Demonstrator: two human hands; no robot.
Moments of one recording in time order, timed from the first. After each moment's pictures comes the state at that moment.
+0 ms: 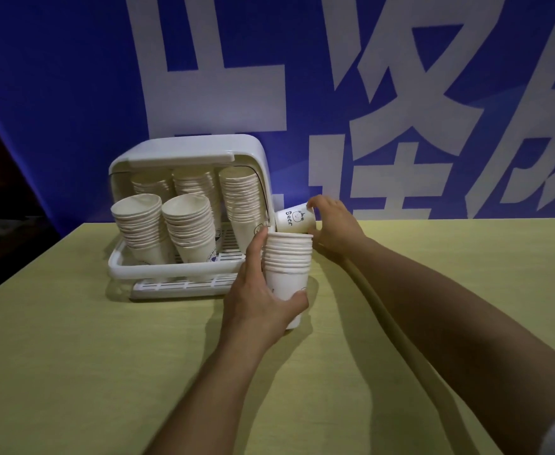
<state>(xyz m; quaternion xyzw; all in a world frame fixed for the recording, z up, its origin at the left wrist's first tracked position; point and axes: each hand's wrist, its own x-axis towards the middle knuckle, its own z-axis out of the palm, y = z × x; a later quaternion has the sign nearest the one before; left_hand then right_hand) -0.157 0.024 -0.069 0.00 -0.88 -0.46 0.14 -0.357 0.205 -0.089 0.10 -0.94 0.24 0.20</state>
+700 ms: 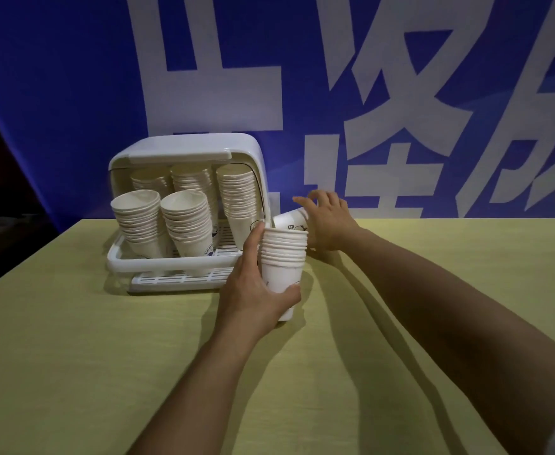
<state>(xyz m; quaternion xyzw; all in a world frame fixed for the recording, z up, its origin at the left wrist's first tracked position) -0.156 0.022 -0.069 -0.01 -0.88 -0.45 0.13 -0.346 0.206 -0.071 0.16 -0.97 0.04 0.17</state>
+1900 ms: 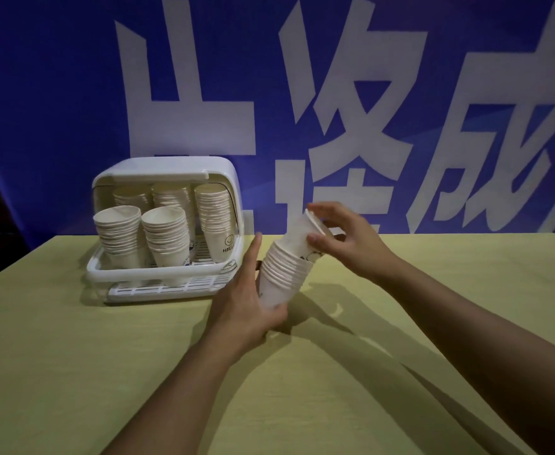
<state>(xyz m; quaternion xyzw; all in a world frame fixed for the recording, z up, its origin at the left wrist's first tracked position) -0.130 0.041 -0.055 -0.10 -0.90 -0.40 0.10 -0.171 0.257 0.003 0.20 -0.84 0.48 0.15</state>
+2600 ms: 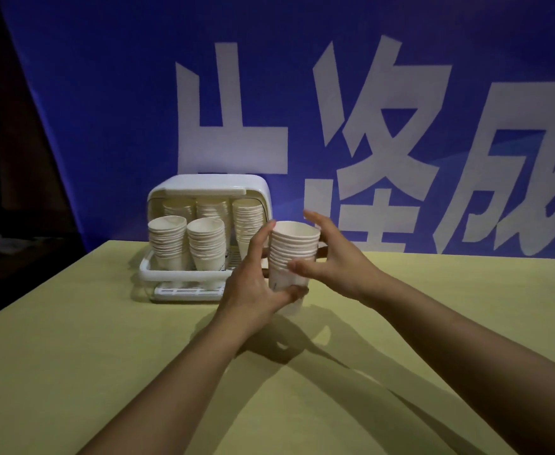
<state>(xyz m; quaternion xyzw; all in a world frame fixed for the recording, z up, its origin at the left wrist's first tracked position) -0.116 0.015 -0.018 -0.12 -0.85 -0.47 0.18 -0.139 0.189 0.020 0.21 -0.86 0.46 0.09</state>
